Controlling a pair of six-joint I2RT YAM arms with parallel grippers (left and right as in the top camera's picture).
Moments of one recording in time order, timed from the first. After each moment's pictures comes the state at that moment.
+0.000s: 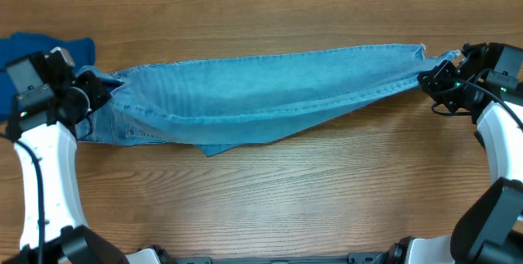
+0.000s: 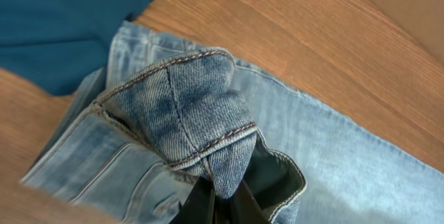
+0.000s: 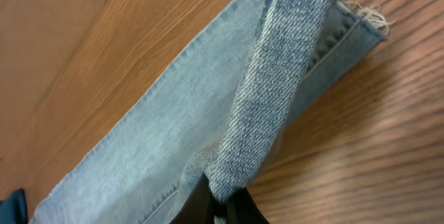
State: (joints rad) left arm 0.43 1.48 1.18 -0.61 0.25 -0.26; right arm -0.38 1.61 1.14 -0.50 -0.48 0.40
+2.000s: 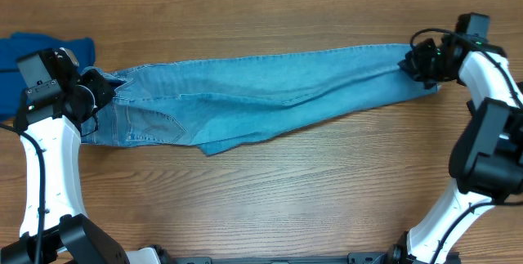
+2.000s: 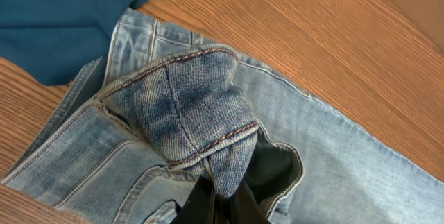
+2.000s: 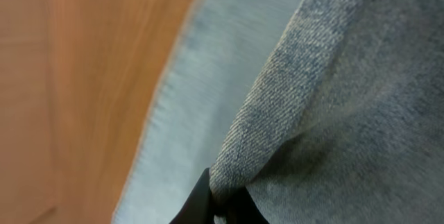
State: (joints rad) left arm 0.41 1.52 1.18 -0.61 0.20 -0.32; right arm -0.29 2.11 1.55 -0.58 -0.49 0.74
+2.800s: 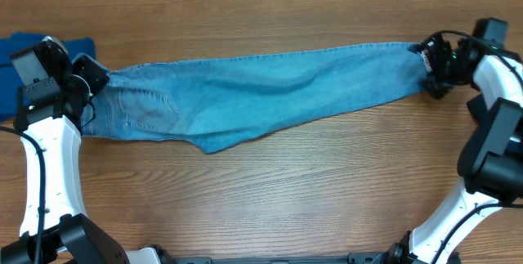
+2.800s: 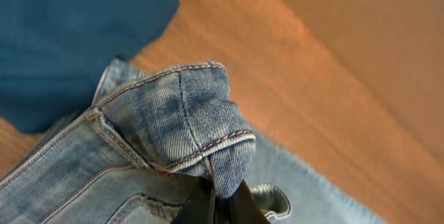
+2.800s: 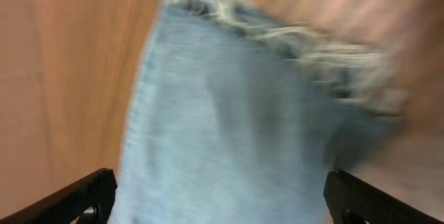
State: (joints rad) left arm 0.40 1.52 1.18 -0.42 0.20 -0.45; right arm -0.40 2.11 1.55 -0.66 -0.49 0.66
